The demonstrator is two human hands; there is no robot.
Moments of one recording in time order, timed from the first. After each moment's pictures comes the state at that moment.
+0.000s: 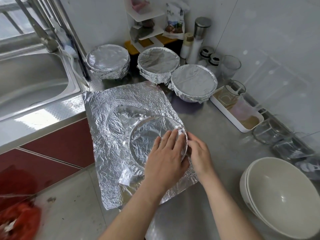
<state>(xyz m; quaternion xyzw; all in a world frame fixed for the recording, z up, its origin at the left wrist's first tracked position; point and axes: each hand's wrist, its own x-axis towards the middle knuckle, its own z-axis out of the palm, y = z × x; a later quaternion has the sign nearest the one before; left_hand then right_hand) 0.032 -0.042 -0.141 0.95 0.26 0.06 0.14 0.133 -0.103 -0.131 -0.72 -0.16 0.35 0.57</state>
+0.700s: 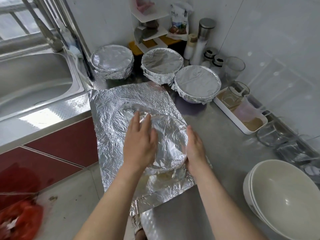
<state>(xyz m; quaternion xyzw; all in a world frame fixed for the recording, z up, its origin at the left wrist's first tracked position) 0.005 0.021 -0.123 0.85 0.44 0.13 0.26 0.125 -0.074 -0.126 -0.70 -0.05 0.37 0.61</state>
